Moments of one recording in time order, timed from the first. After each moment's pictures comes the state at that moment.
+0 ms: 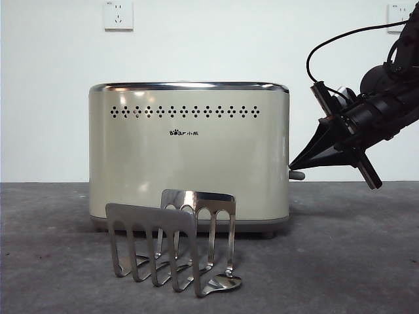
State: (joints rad) left arm -0.84 1.11 1.70 -1.32 -0.12 -0.25; right arm 0.07 1.92 1.22 -0.46 -0.91 0.20
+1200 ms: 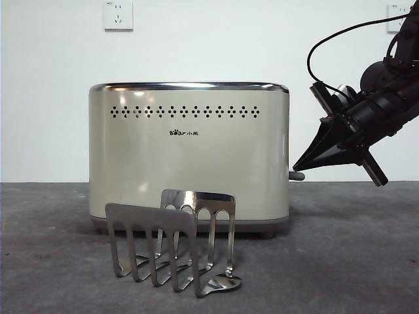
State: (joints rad) left arm -0.84 1.11 1.70 -1.32 -0.12 -0.25; right arm 0.08 1.91 1.23 -0.49 -0.86 0.20
